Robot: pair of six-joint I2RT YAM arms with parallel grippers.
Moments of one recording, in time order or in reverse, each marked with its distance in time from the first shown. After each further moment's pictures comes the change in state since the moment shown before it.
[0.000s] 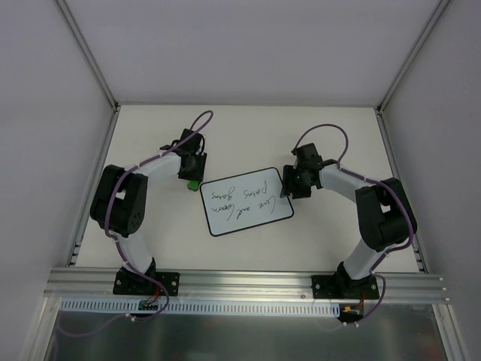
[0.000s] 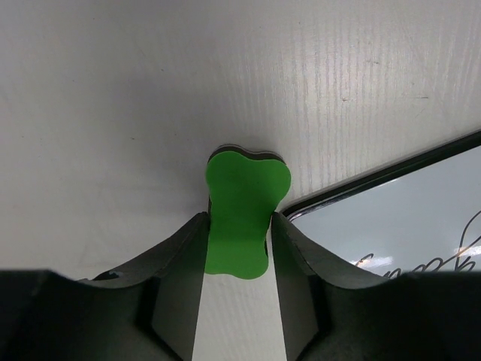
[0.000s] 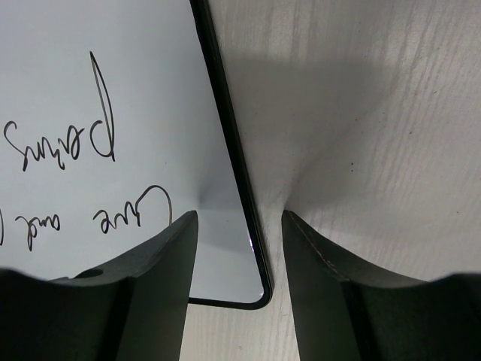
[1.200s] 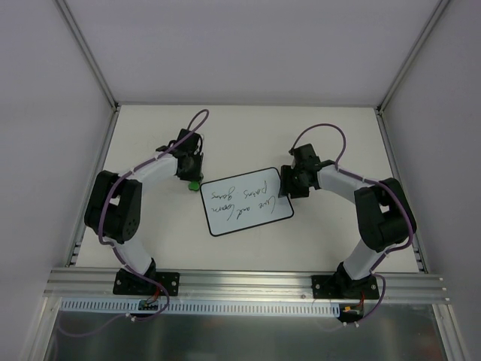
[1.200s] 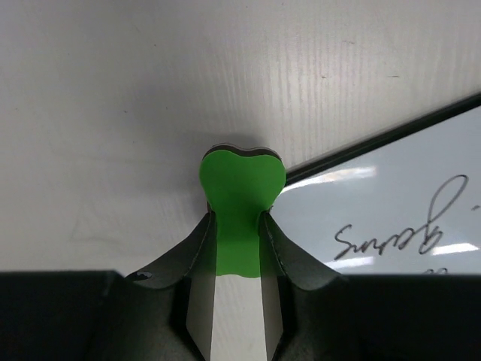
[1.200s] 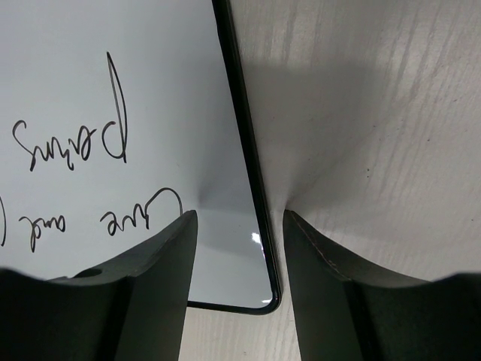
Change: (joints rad) left arm 0.000 -0.053 -0.023 -0.021 0.030 -0.035; right arm 0.026 0.001 -0.004 0.023 0.010 0.003
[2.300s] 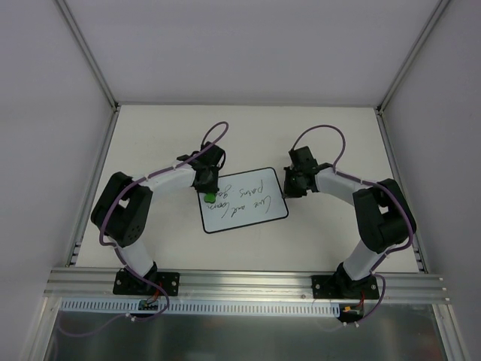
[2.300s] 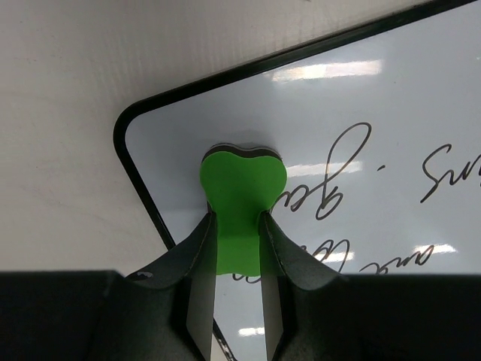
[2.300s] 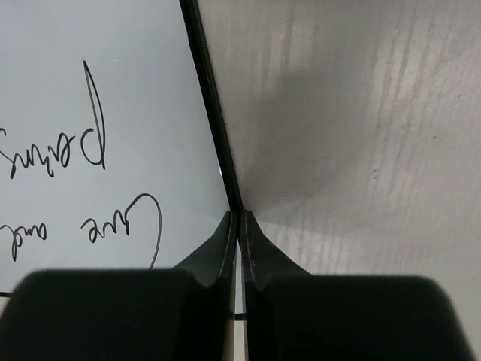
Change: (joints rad) left arm -0.206 -0.007 -0.031 -0.038 -0.092 -0.250; right arm 0.030 -0.005 -0.029 0.050 0.068 0.066
